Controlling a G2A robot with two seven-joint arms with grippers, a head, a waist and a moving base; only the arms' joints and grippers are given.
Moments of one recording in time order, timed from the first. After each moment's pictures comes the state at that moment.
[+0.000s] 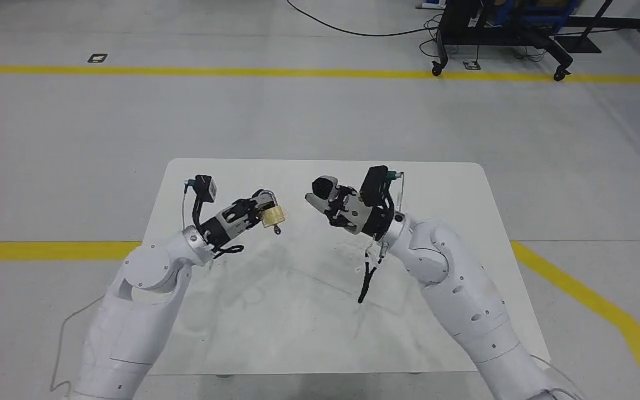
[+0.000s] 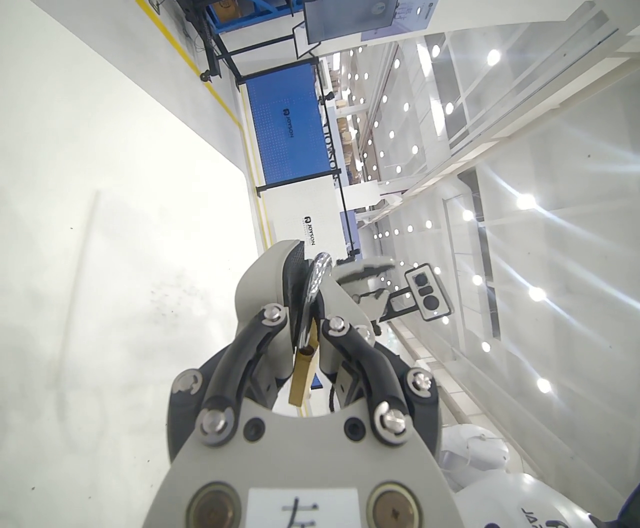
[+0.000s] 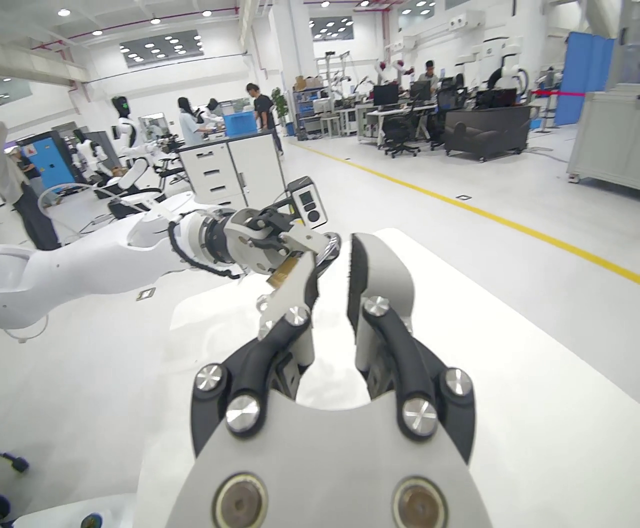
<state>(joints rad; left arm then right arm) 1.28 -1.10 -1.33 -1.62 -0.31 -0.08 -0.71 -1.20 -1.30 1.18 -1.56 -0.92 -0.67 0.08</state>
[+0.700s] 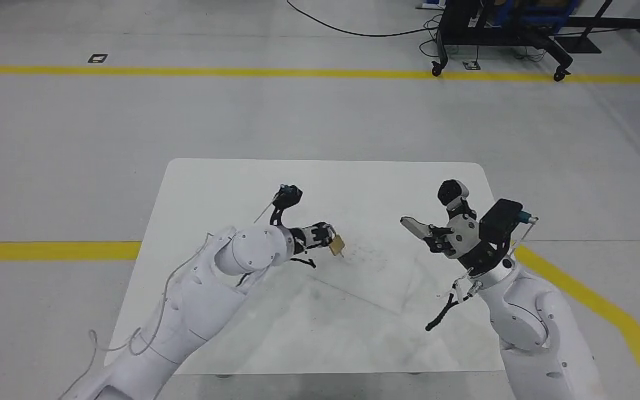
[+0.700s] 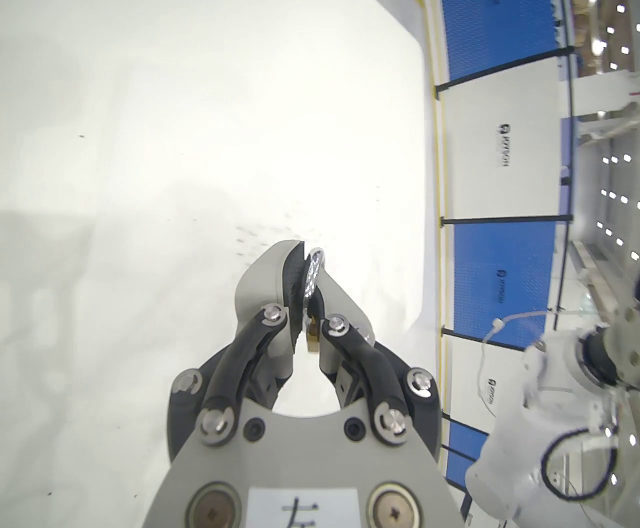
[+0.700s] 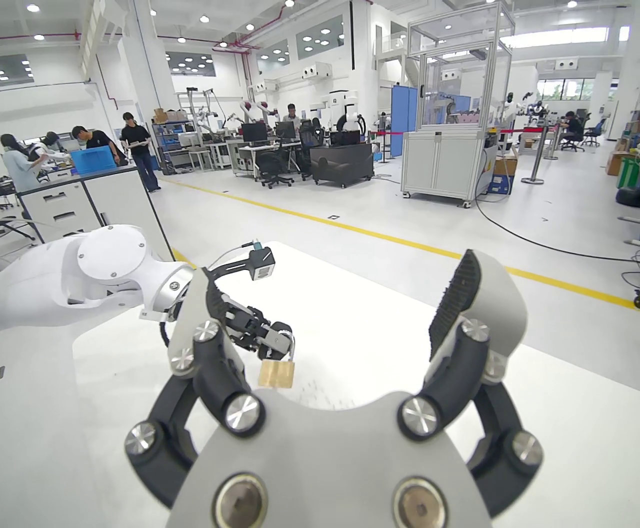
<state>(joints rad) 0.95 -1.20 -0.80 -1.49 0.17 0.41 -0.69 -1.69 -1.23 1.63 -2.01 -0.95 -0.56 0.07</state>
